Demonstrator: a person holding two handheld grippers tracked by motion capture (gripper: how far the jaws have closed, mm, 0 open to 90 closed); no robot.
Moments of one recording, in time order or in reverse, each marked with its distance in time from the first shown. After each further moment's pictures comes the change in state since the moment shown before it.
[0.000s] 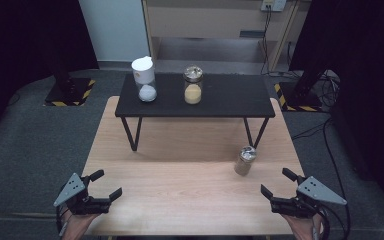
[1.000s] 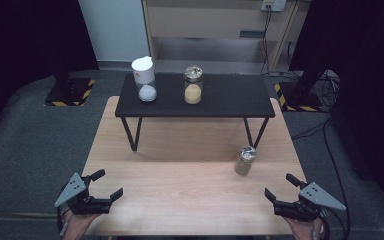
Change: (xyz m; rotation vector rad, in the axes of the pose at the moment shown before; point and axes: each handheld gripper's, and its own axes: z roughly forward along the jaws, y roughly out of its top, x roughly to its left) left arm 0.000 0.001 0.002 -0.001 -0.011 0.015; right arm -0.008 -0.033 0.000 0.006 -0.045 0.027
